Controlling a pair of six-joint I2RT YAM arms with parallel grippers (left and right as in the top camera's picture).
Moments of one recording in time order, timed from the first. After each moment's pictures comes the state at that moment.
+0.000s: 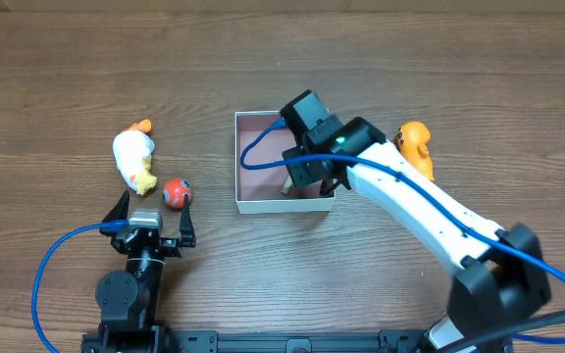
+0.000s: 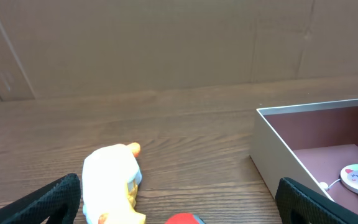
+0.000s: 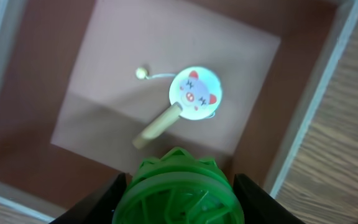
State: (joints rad) left arm 0.03 0.02 0.01 -0.07 0.06 0.06; right arm 0.66 1.78 1.42 -0.89 0.05 0.24
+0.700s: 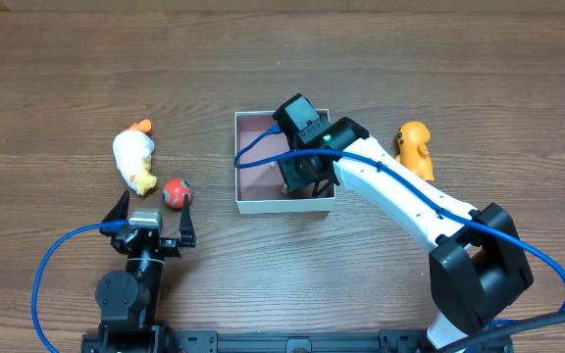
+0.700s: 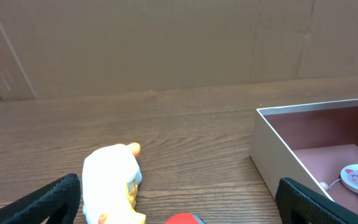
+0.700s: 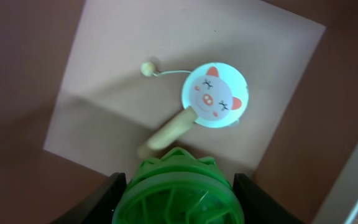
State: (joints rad) left arm 0.03 0.02 0.01 -0.07 0.06 0.06; right arm 0.66 1.85 1.41 -0.83 0.00 0.24
